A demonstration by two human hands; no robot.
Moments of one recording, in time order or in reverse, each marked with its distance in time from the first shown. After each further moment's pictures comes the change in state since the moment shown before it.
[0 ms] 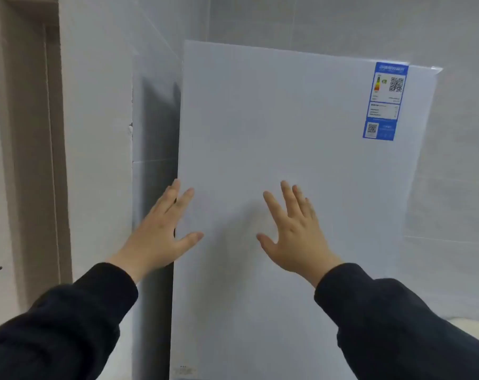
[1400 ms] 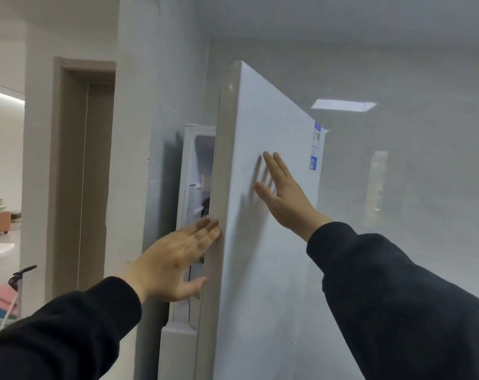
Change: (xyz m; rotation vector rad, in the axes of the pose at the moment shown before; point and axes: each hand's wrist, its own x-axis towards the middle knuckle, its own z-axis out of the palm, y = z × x) left_hand -0.174 0.245 -0.090 0.371 0.034 0.579; right_hand -0.107 0.023 -0.259 0.664 0.092 -0.102
